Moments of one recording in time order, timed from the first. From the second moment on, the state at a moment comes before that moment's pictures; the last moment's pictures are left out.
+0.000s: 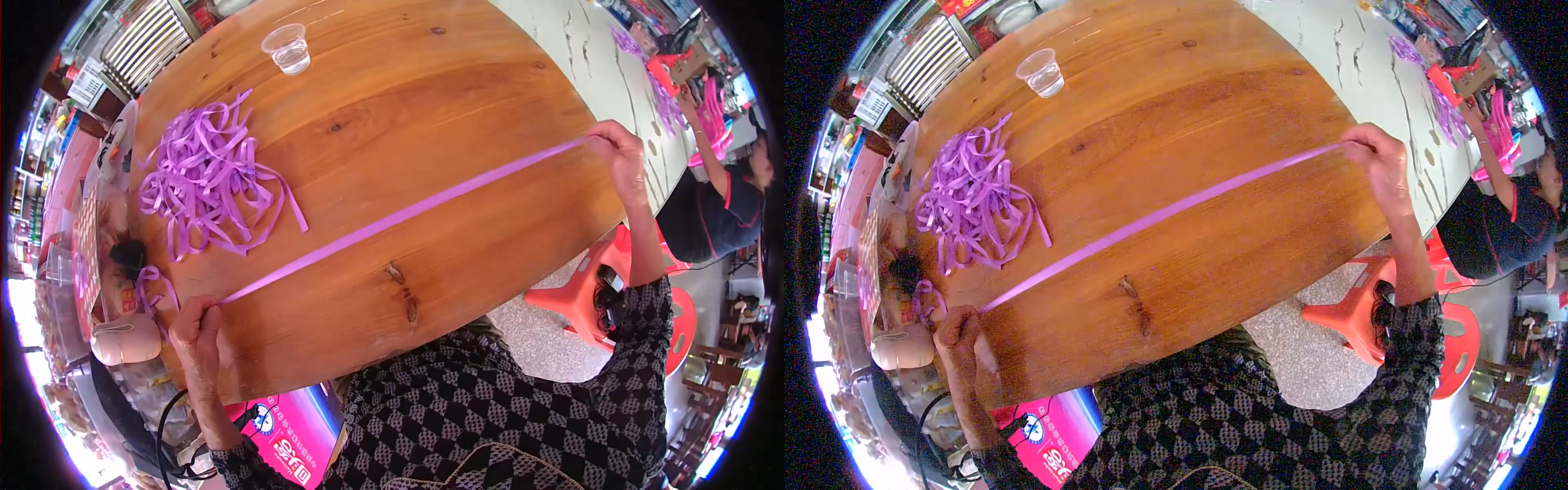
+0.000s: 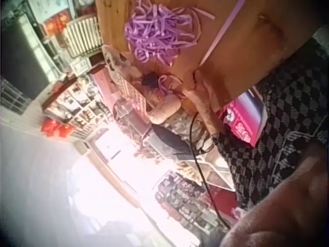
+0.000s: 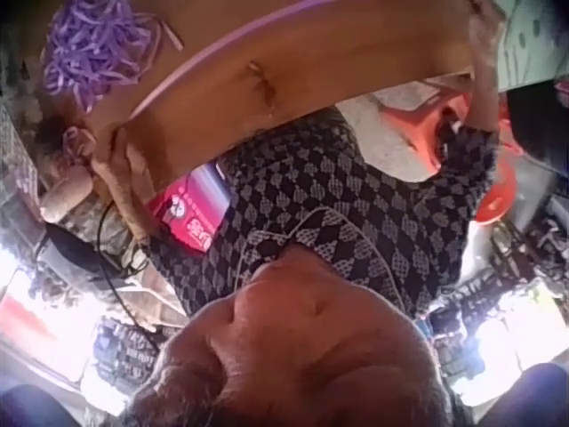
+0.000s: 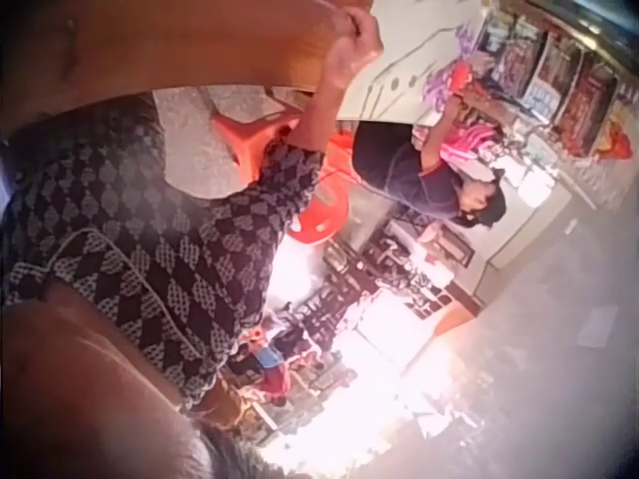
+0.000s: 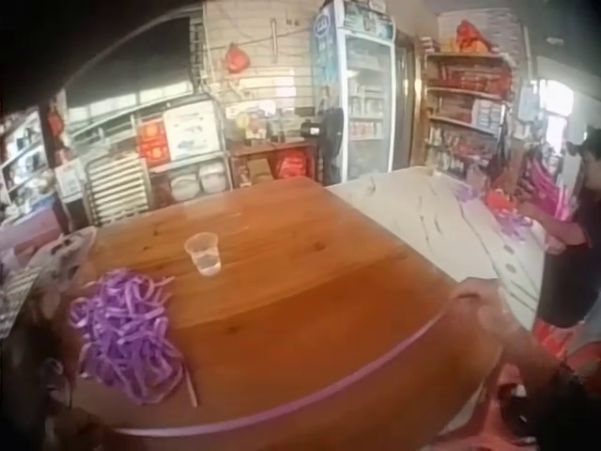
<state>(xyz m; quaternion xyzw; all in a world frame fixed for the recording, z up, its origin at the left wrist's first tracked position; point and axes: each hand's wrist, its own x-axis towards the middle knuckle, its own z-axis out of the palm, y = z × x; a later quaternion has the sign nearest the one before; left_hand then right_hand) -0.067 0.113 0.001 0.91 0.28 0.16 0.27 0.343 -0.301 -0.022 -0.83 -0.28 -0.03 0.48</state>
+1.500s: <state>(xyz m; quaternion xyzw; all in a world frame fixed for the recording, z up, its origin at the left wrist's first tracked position) 0.011 -0.028 0.013 0.61 0.21 0.13 0.75 0.154 -0.147 -0.009 -0.60 -0.56 0.15 0.54</state>
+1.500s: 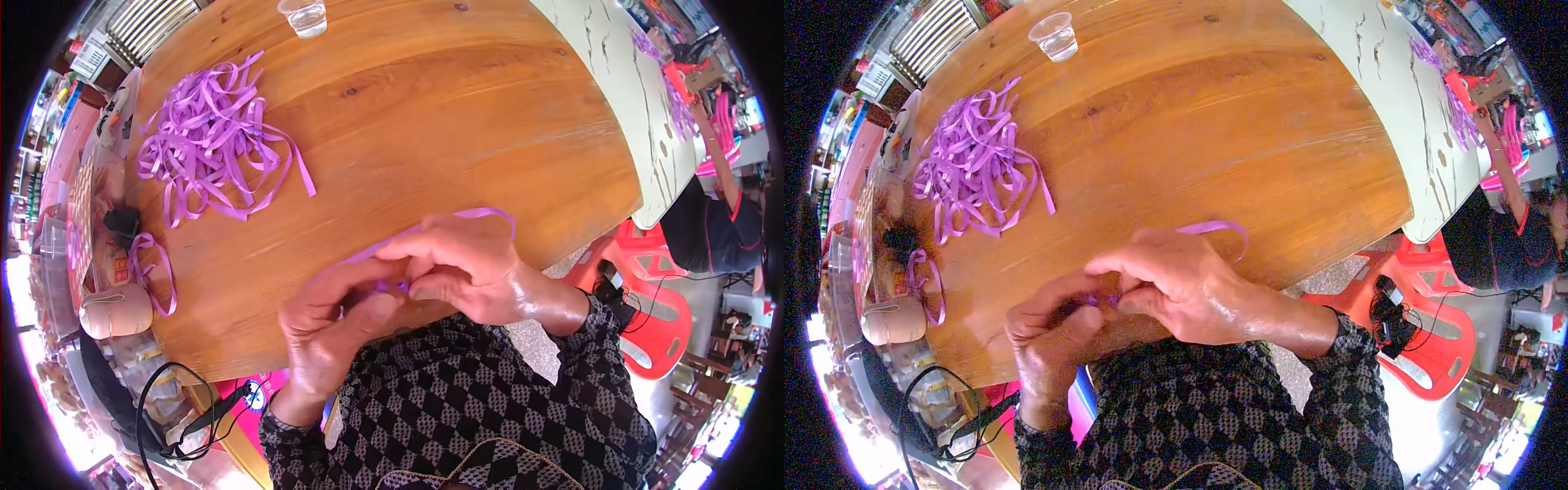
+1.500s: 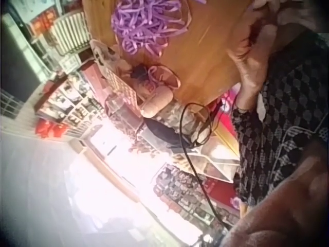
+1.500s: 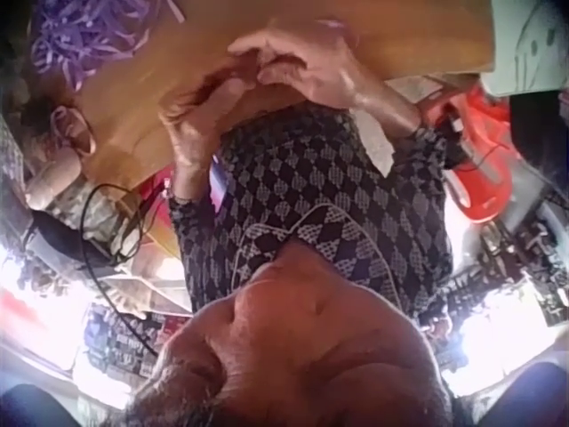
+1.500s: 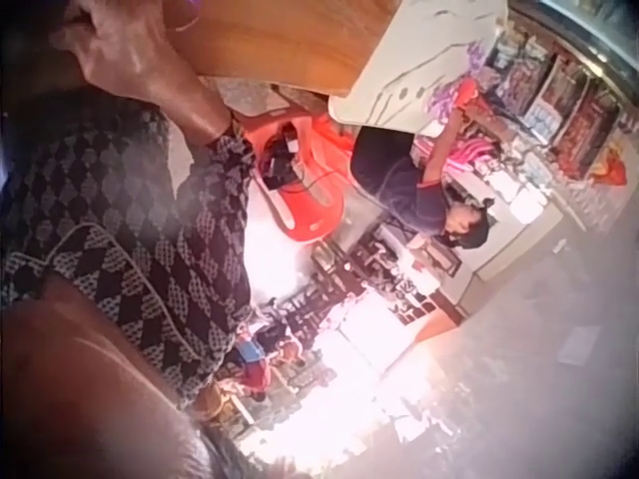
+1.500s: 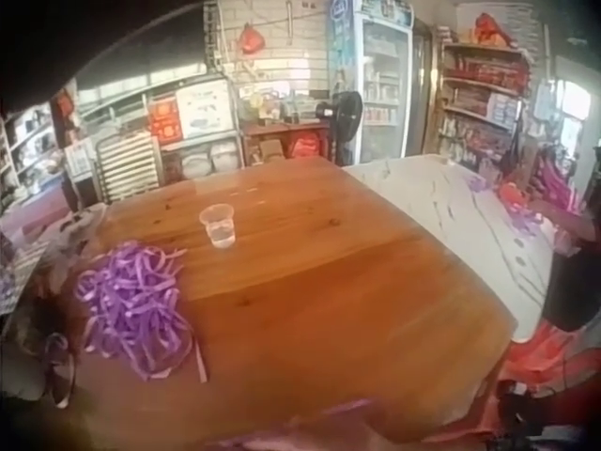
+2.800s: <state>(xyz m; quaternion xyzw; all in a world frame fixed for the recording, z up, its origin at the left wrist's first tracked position) 0.009 -0.028 -0.001 0.45 0.27 0.14 0.84 0.145 -0.141 -0.015 -0.63 -0.56 0.06 0.54</state>
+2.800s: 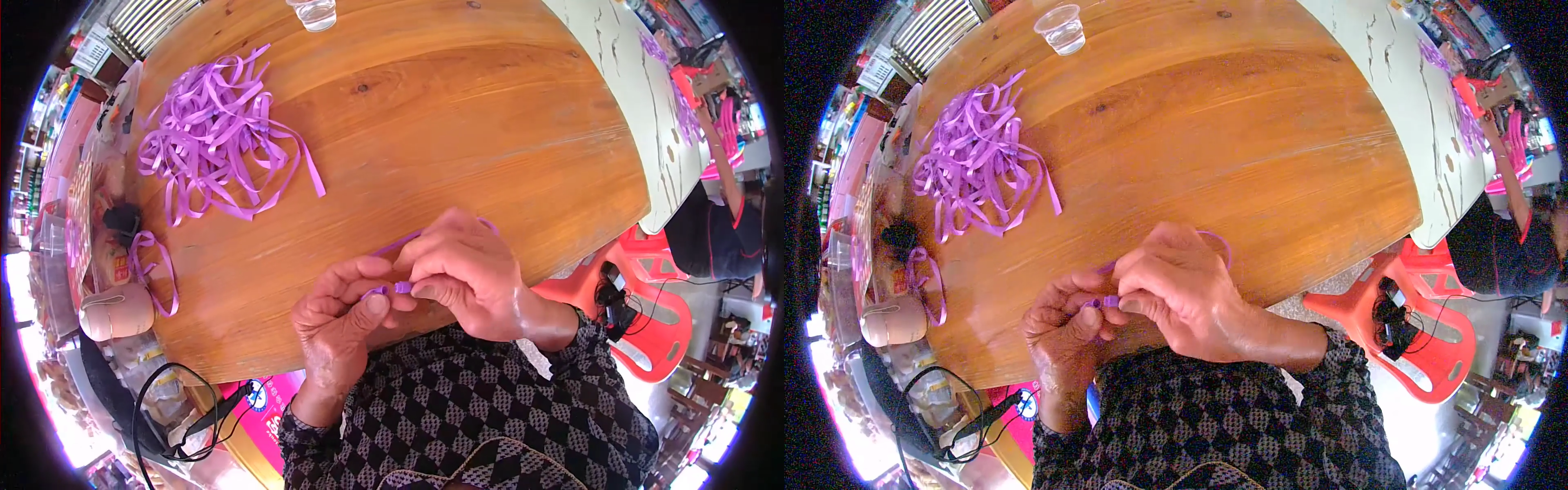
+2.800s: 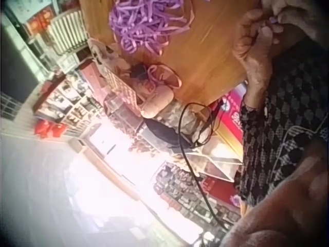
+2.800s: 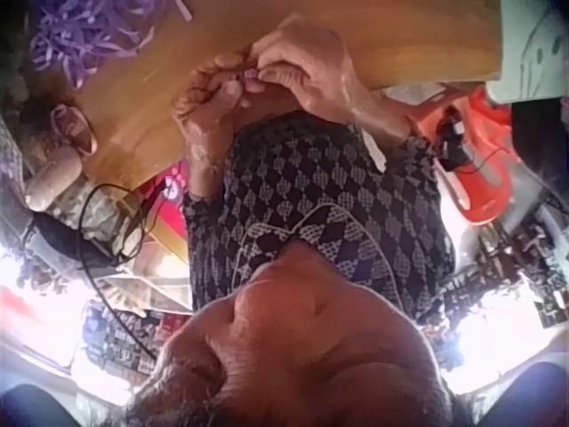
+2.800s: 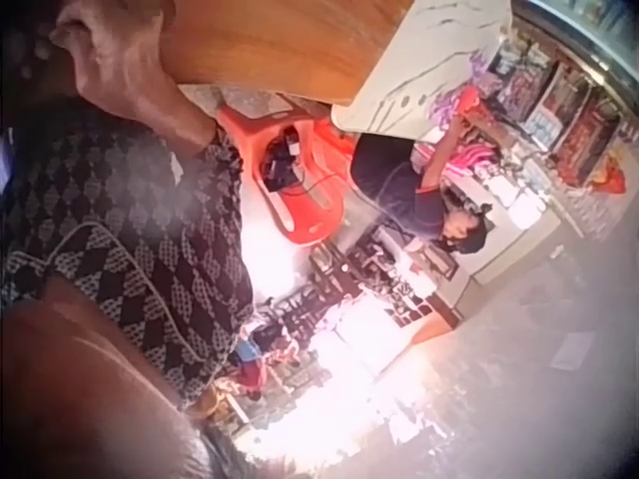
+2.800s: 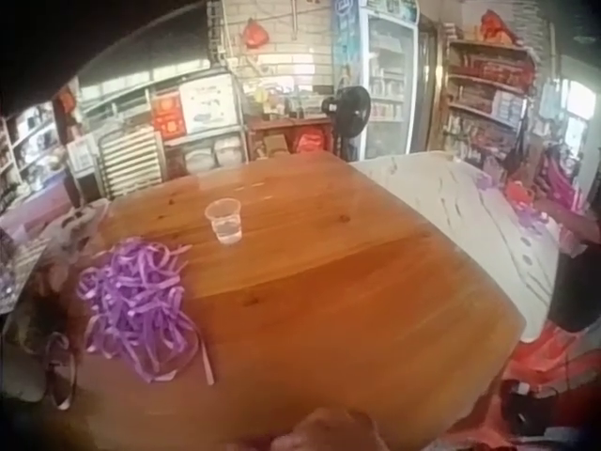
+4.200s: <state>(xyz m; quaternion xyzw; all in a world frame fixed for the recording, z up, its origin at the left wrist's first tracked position) 0.006 -0.042 -0.040 0.75 0.13 0.29 0.58 0.131 -0.136 -0.022 -0.60 -0.52 0.15 0.59</state>
